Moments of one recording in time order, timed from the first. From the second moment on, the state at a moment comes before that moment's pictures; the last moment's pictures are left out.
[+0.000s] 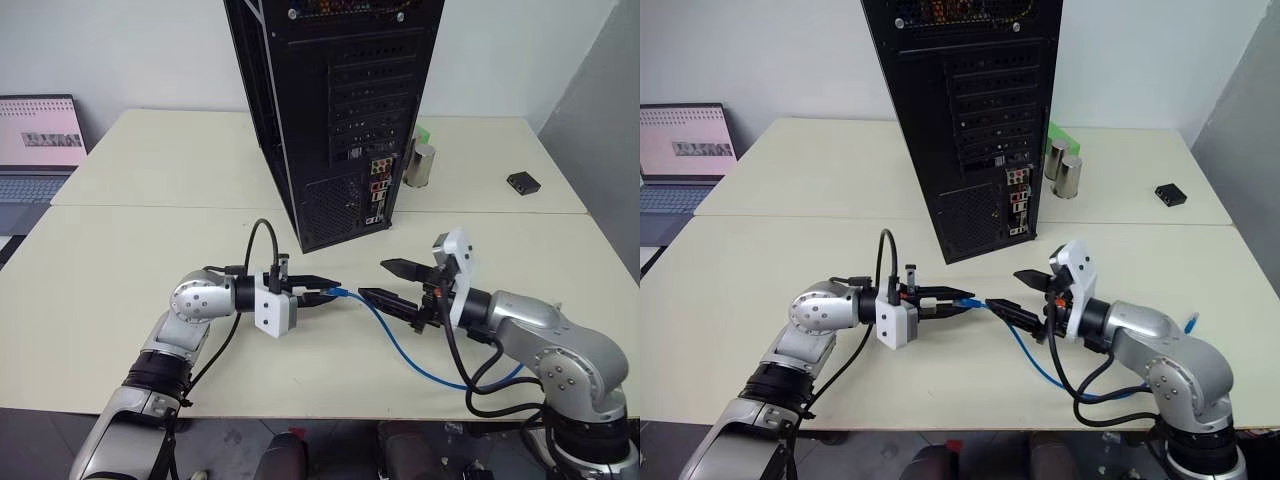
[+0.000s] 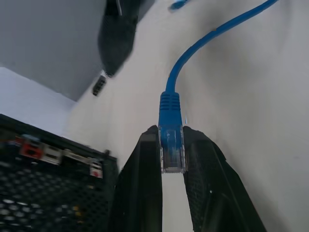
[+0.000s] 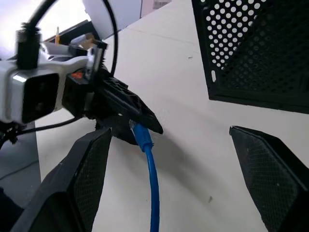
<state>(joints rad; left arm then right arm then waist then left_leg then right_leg) -0.47 0.55 -0.16 0.36 0.06 -0.99 -1.01 -0.29 -0.37 -0.01 -0.59 0.69 1.01 0.52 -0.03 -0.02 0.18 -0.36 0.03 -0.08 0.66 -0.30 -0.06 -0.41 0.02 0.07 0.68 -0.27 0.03</state>
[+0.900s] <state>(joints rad) -0.53 0.59 -0.17 0.51 0.37 -1.28 -0.56 -0.35 -0.30 0.07 -0.48 0.74 1.01 0.52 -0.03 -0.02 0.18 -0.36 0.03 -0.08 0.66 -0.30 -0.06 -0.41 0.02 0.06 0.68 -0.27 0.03</state>
